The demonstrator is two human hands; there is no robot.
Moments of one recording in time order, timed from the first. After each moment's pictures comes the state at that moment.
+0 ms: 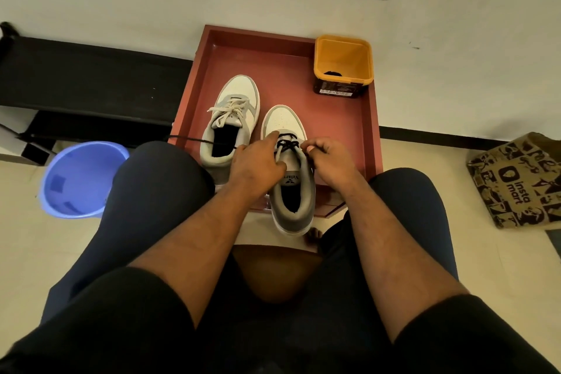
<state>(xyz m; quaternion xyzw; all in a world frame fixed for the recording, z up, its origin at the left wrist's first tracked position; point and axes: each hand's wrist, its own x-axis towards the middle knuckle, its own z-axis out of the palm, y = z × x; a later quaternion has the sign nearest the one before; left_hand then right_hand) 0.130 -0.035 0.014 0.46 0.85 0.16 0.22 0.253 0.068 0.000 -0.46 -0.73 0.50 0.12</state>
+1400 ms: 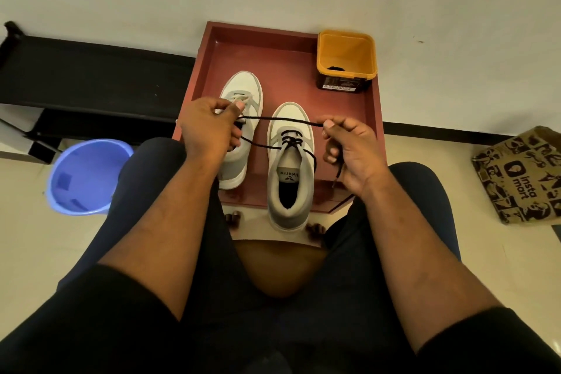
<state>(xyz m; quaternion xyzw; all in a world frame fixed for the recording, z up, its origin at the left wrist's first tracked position) 0.082 -0.056 0.054 0.17 0.80 0.55 0.19 0.268 0.056 0.046 -0.38 -0.47 0.75 0.27</state>
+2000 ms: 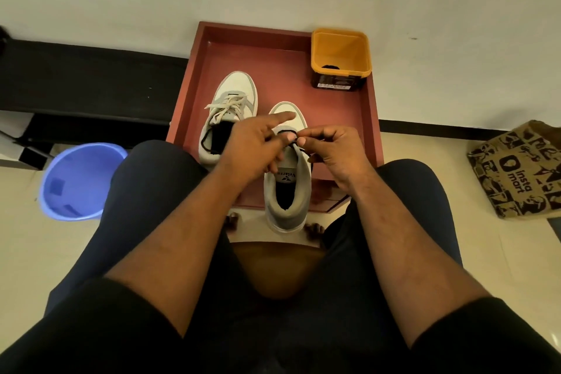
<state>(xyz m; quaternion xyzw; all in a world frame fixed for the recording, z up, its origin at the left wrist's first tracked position) 0.124 -0.047 0.051 0.37 0.71 0.47 0.37 0.261 0.054 0.035 -0.41 -0.60 0.66 0.21</state>
